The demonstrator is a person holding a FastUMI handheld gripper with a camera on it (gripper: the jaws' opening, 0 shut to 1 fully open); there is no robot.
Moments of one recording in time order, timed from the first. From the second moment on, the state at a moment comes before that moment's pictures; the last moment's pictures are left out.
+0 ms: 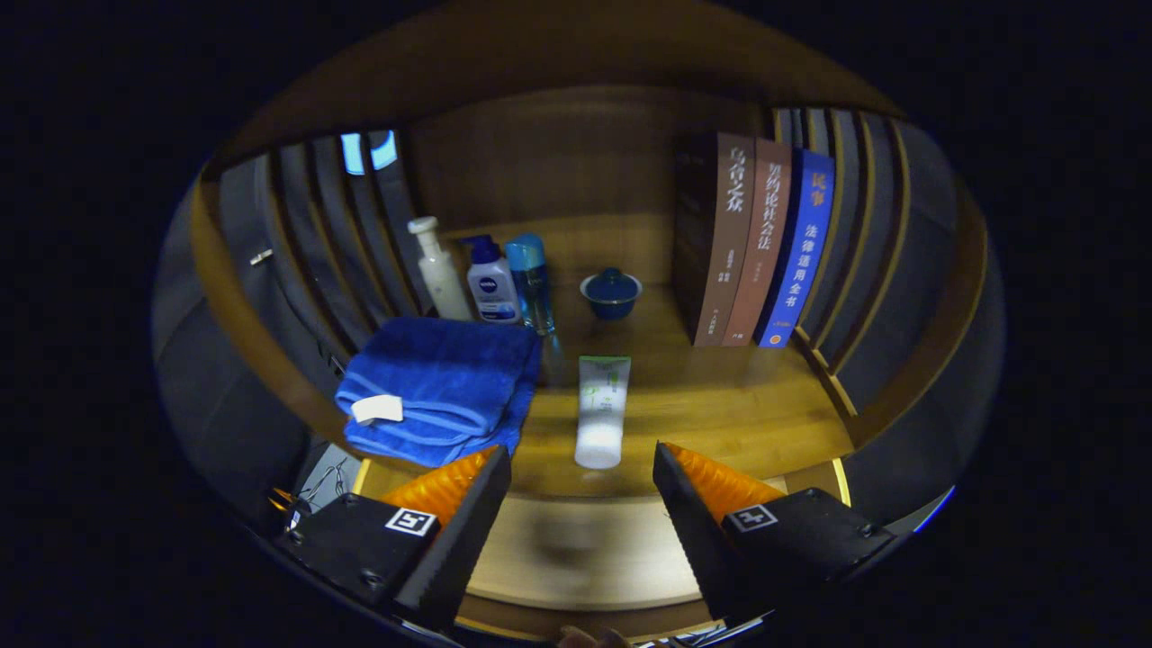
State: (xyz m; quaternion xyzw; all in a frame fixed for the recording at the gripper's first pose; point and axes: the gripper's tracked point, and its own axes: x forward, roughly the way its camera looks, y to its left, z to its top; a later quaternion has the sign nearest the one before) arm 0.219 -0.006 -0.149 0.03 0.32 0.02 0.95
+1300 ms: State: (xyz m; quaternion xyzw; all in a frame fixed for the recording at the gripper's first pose) arm 0.032 -0.006 -0.268 0.07 0.22 -0.01 0.97
